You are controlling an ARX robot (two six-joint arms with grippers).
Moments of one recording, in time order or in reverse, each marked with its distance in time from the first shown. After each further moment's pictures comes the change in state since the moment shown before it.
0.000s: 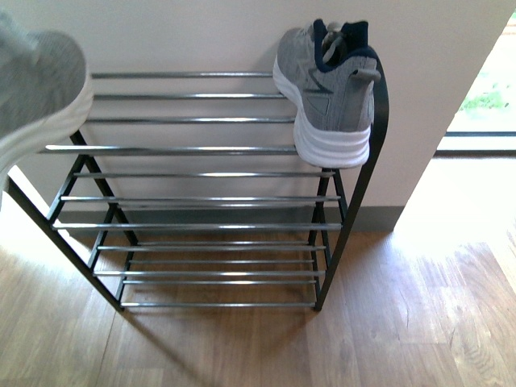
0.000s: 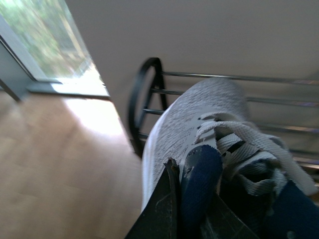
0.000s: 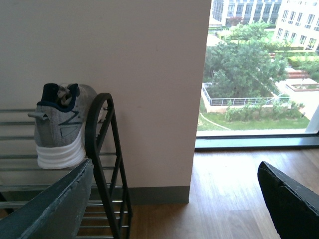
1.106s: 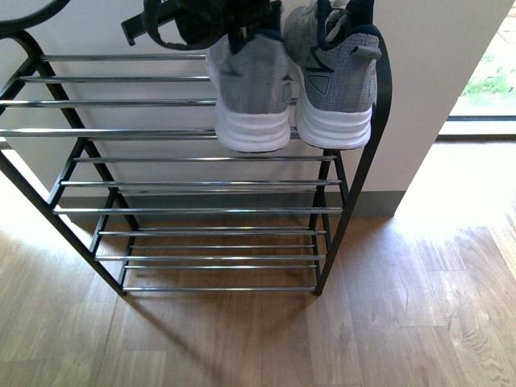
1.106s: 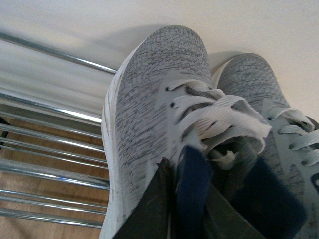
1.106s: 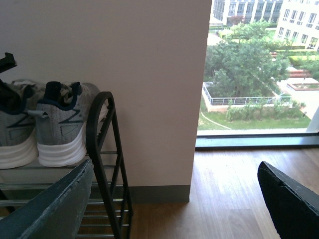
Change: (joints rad) left arm -0.086 0.997 0.901 -0.134 0.318 -0.333; right arm 0.000 0.000 0.000 0.000 0.000 0.000
